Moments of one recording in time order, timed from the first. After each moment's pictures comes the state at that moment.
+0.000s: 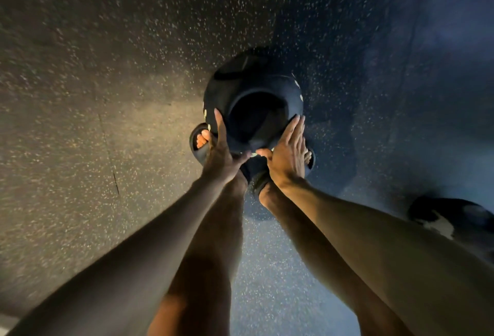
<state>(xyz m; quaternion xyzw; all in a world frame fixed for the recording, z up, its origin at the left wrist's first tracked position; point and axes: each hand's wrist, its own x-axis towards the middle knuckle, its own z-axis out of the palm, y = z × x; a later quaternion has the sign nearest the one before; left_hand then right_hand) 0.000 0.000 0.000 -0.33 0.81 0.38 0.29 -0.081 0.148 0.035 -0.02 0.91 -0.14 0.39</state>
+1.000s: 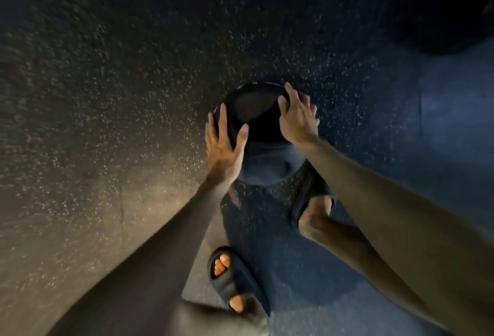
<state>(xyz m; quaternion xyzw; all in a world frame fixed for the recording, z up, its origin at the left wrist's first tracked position) -0.286 -0.170 -0.019 -0.40 0.78 0.47 0.07 -0.436 -0.055 -0.022 -0.06 0.92 -0.21 0.32</state>
